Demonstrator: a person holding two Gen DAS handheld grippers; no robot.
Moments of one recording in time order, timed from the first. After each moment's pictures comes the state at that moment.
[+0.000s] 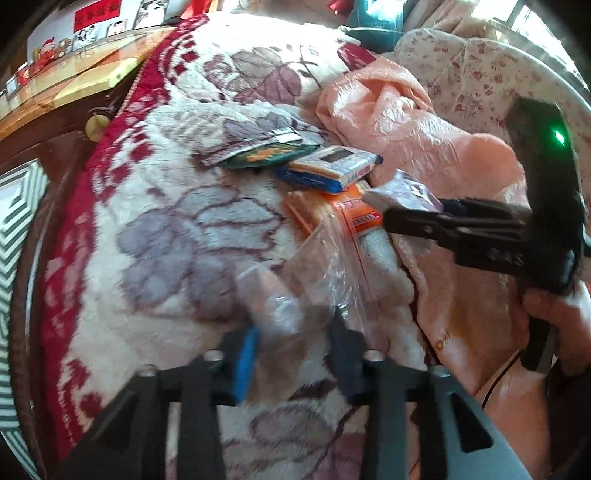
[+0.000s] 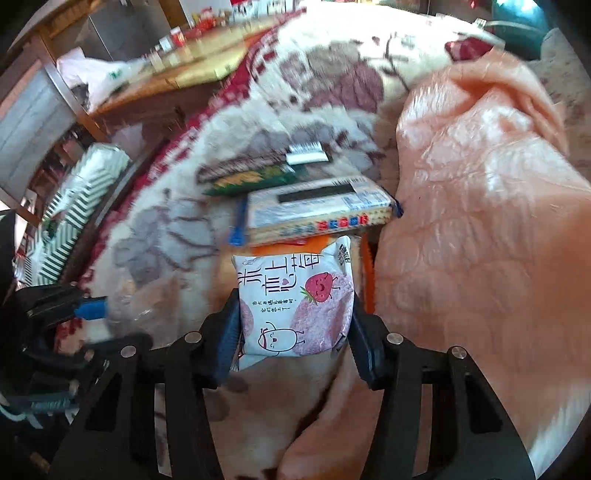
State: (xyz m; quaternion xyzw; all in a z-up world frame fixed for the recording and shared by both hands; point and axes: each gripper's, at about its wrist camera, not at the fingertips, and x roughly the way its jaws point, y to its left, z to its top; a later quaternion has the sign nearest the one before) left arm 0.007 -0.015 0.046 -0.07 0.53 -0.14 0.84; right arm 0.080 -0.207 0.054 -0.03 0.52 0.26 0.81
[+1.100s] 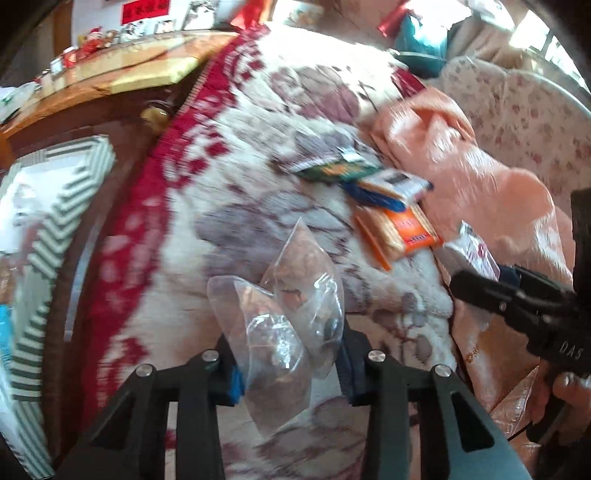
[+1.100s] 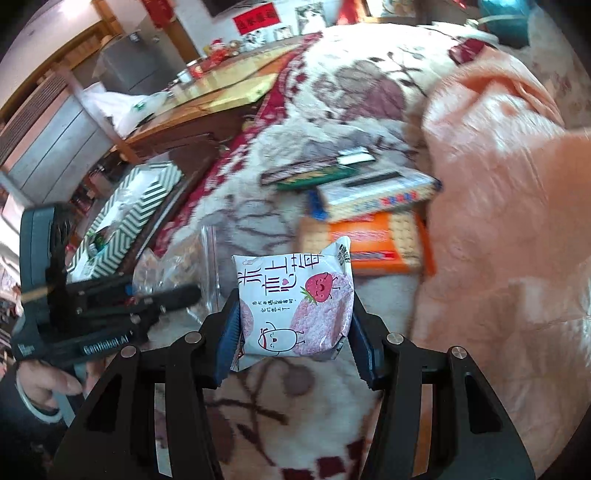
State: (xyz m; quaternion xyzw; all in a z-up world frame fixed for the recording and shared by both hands) left arm -0.009 0.028 0.050 -0.09 0.51 -0.06 0.86; right arm 0.028 -0.192 0.067 0.04 0.49 0.29 0.82
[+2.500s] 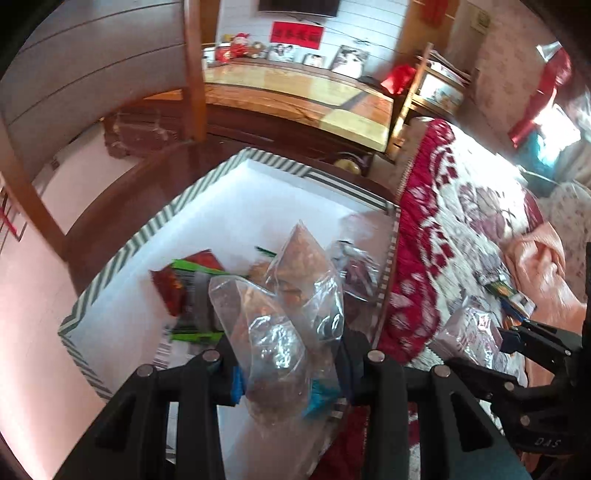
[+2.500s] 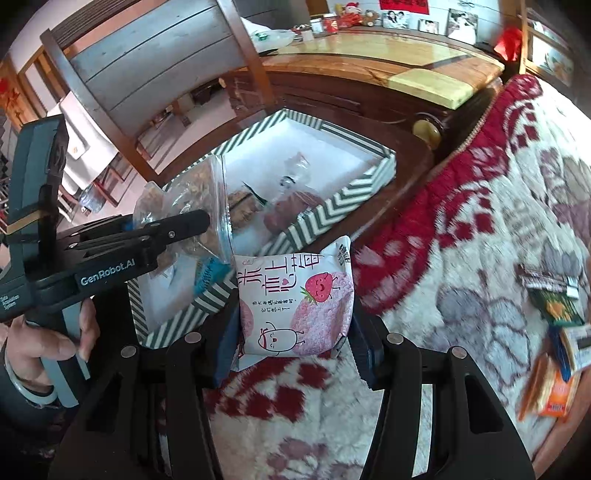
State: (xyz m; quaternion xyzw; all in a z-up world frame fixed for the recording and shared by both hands) left arm -0.071 0.245 0.085 -0.17 0.43 0.16 0.87; right arm -0.002 0.063 0.094 -0.10 0.48 0.46 0.74
